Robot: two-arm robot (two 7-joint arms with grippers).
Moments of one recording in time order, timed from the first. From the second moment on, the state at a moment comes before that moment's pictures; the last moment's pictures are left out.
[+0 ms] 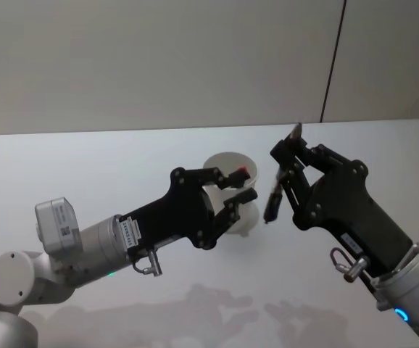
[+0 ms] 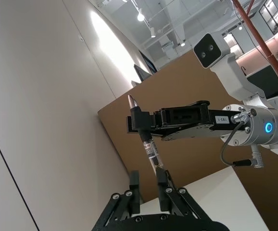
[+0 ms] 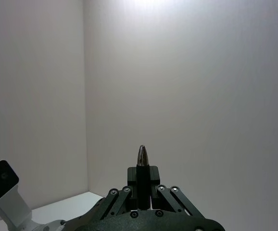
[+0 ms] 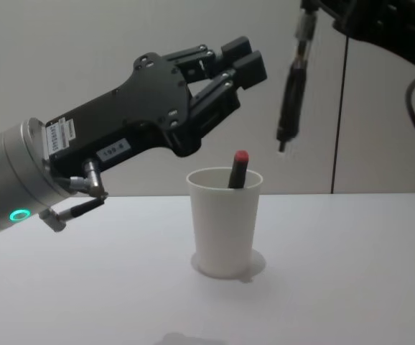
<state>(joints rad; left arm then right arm) -0.45 0.27 0.28 -1.24 -0.56 -0.67 -1.21 0.03 0.29 -0.32 -1.87 0.45 -0.31 0.44</state>
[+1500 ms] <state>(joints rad) -0.45 0.27 0.28 -1.24 -0.56 -0.67 -1.21 0.03 0.29 -0.31 -1.87 0.38 -0.32 0.37</state>
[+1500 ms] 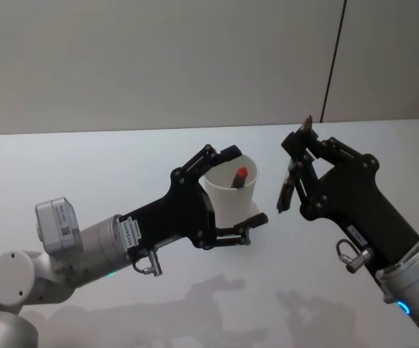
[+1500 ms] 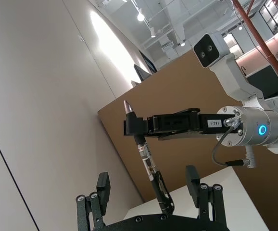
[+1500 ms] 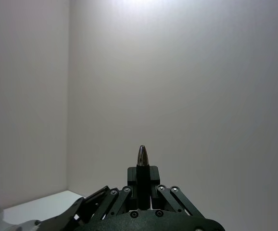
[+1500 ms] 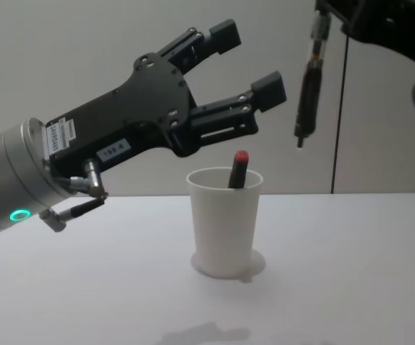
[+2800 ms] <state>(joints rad) -0.45 0.27 0.28 -1.24 -0.56 -0.67 -1.21 0.22 0.11 -0.31 -1.57 0.08 -0.41 0.10</state>
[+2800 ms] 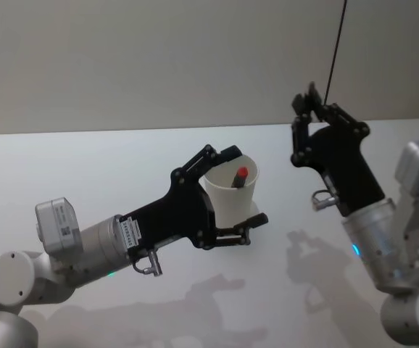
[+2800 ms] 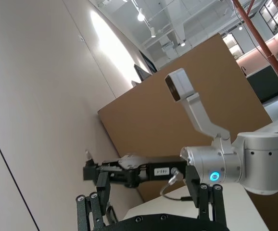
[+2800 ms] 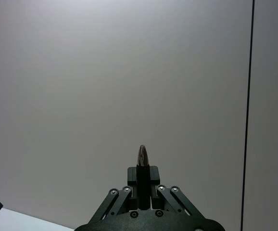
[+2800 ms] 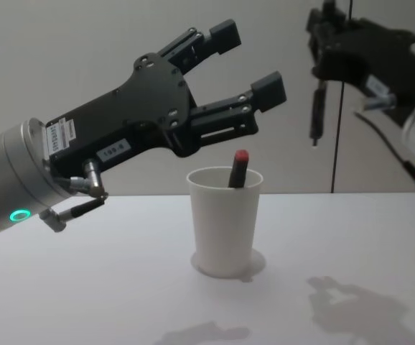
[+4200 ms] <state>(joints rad) -0.45 0.27 0.28 -1.24 -0.56 -0.67 -1.21 0.44 -0.03 -0.33 -1.22 0.06 -0.43 0.20</state>
